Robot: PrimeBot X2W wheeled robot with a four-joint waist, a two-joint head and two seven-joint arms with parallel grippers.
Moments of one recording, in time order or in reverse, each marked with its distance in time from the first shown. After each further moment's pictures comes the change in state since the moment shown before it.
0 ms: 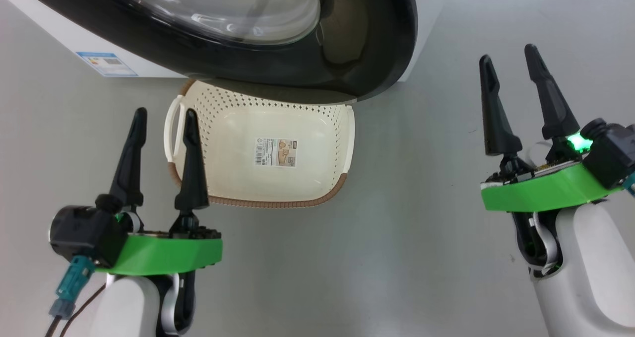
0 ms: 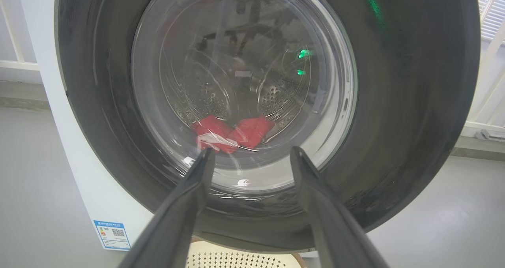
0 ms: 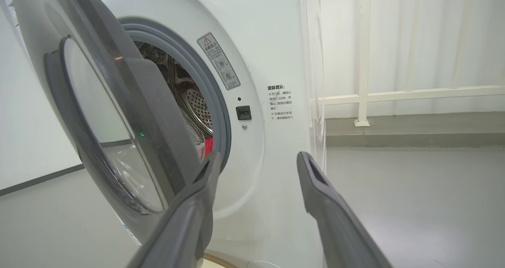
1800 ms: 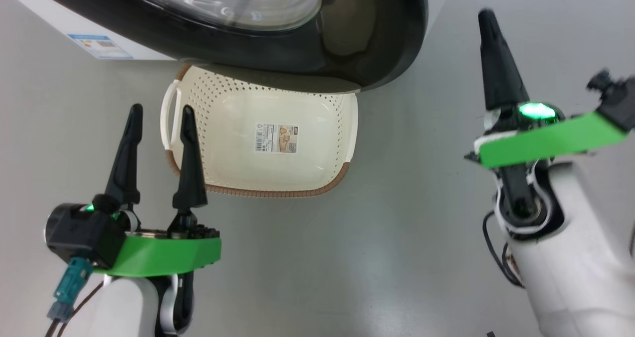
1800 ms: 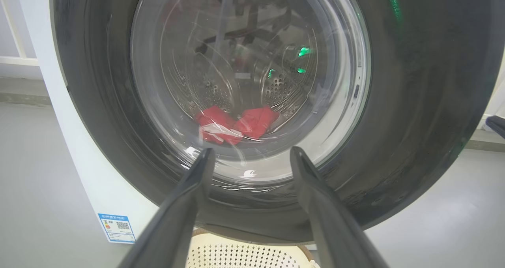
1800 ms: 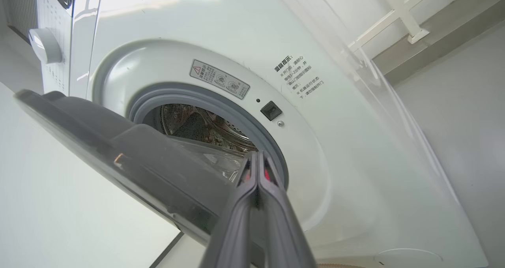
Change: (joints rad) left arm 0.000 0.000 0.008 -0.020 0.020 0.000 0.000; right arm -0.126 0.008 0.124 0.049 0.586 0.000 0.025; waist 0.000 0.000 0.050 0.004
